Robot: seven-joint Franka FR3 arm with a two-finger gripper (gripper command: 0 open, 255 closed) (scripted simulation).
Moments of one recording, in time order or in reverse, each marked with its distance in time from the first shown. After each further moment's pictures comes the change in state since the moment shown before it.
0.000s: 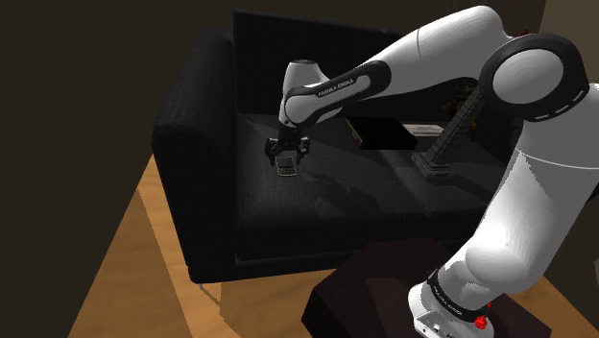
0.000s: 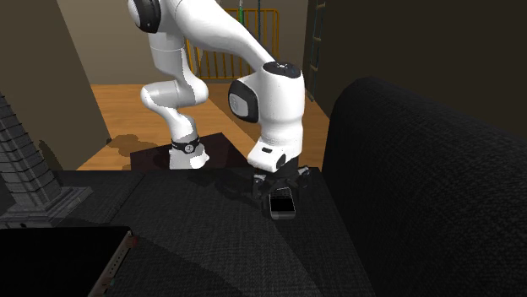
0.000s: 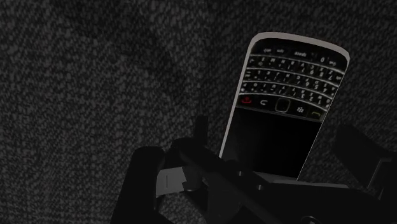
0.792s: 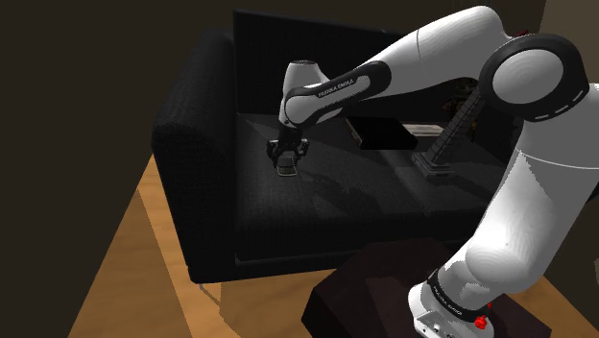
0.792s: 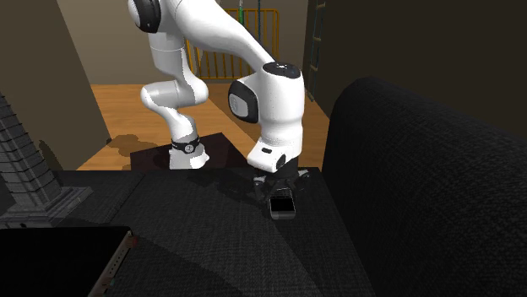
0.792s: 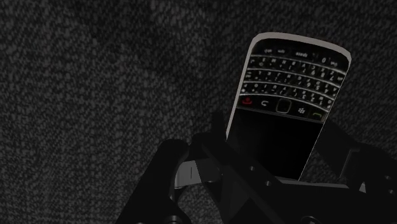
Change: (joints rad) arm 0.000 0.001 0.000 -0.002 -0.001 0.004 0.001
